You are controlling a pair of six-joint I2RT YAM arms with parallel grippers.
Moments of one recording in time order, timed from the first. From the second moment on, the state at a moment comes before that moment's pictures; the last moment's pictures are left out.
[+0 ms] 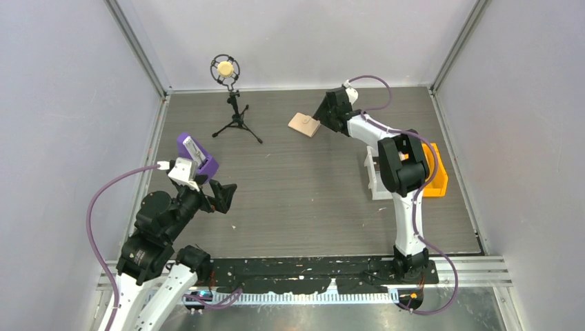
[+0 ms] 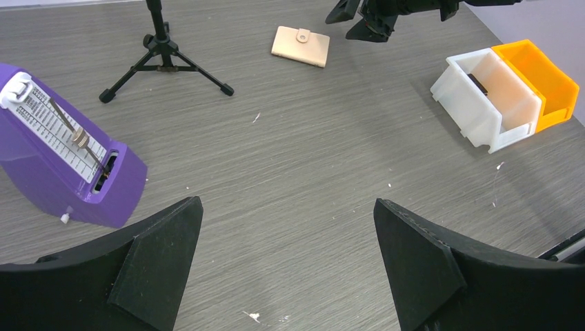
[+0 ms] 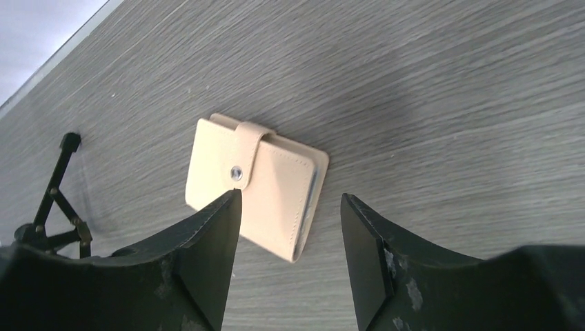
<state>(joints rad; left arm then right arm) -0.41 0.34 0.76 -0.60 0.03 -0.18 0.38 2.17 1.63 -0.13 0.16 0.80</state>
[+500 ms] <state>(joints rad) -0.41 0.34 0.76 -0.60 0.03 -0.18 0.35 2.33 1.77 -0.11 0.03 0.82</state>
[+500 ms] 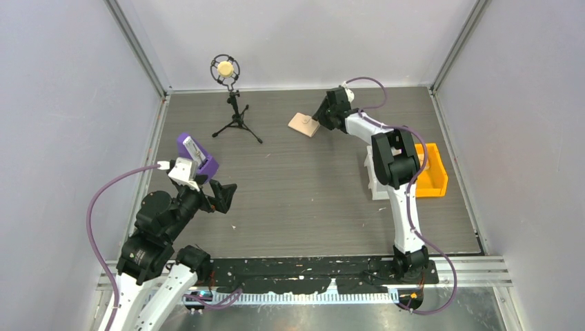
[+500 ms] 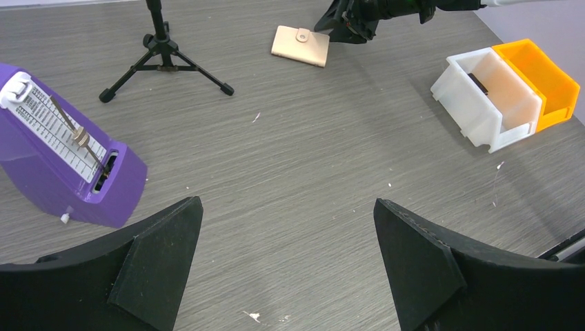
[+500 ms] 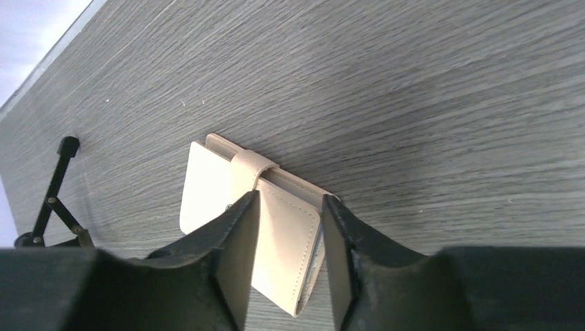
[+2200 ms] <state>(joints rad) -0.41 0.50 0.75 -0.72 0.18 -0.30 0.77 1.10 0.63 -0.30 0.05 0.50</state>
